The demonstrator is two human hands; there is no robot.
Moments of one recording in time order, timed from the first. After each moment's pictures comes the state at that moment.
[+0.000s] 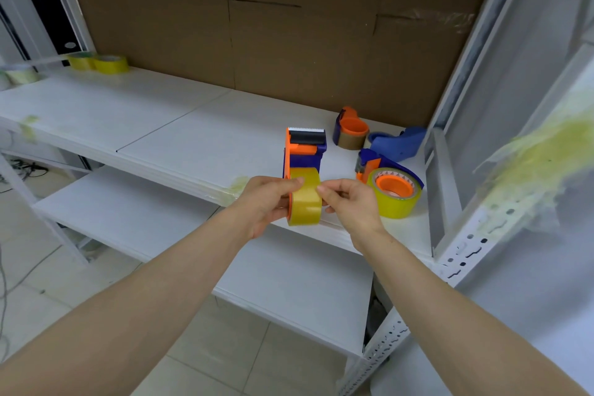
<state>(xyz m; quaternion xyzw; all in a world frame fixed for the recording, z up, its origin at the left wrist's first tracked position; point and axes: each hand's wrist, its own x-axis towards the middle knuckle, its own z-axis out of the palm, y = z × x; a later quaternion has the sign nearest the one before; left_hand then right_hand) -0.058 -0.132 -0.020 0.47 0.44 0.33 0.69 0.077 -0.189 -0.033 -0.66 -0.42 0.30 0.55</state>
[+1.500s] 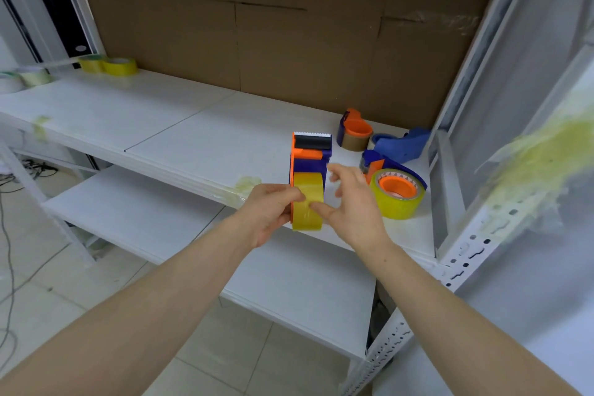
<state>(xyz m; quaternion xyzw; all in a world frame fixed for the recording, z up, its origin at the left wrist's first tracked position) -0.060 -0.145 -0.027 0.46 0.42 0.34 0.70 0.068 -0.207 -0.019 -0.71 -0.61 0.08 0.35</state>
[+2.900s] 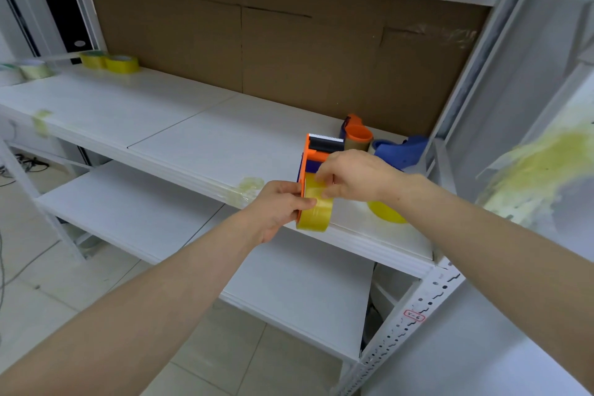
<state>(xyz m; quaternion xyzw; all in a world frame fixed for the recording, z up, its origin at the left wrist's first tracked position) -0.063 -0.146 -0.022 0.53 0.39 0.31 0.68 0.081 -0.178 0.055 -0.60 -0.80 -0.01 -0.05</state>
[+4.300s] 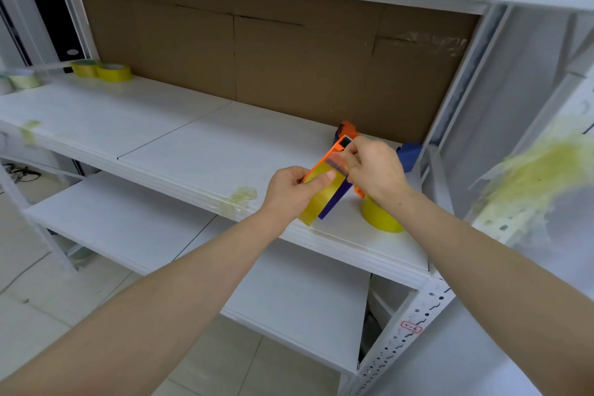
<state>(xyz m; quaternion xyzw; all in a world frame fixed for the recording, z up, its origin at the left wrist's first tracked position) -0.030 -0.138 -0.004 0.64 0.39 0.41 0.53 0.108 -0.168 0.045 -0.76 -0.61 -0.04 0.23</state>
